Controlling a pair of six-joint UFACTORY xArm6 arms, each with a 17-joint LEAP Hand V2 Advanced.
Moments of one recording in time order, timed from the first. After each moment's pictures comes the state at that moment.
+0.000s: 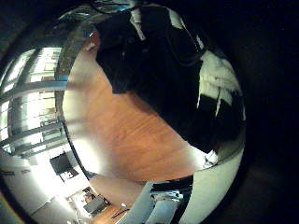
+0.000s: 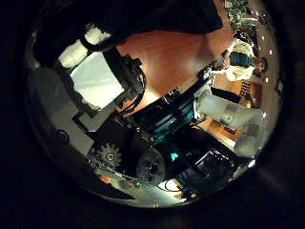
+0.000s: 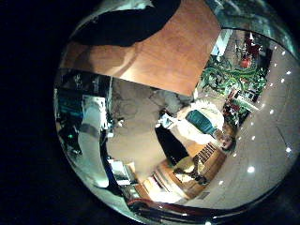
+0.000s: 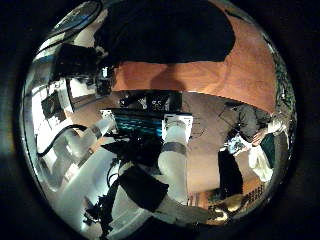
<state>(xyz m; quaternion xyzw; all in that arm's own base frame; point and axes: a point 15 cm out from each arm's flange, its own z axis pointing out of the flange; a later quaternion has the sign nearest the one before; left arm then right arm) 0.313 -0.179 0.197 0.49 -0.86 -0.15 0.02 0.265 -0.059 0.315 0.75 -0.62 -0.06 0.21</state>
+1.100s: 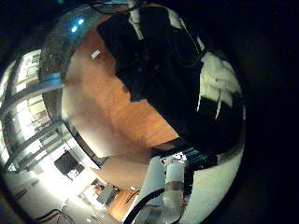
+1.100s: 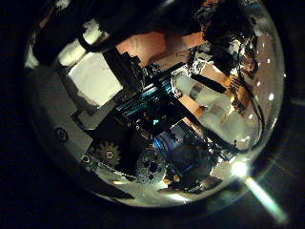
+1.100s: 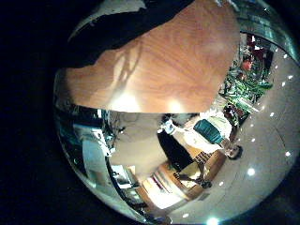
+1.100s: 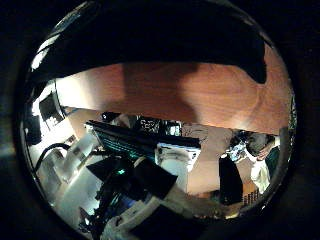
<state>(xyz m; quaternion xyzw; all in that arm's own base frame) 0.337 -0.154 0.283 0.48 -0.85 -0.21 0.11 0.298 -0.038 0.156 0.74 -0.64 -0.06 0.23</state>
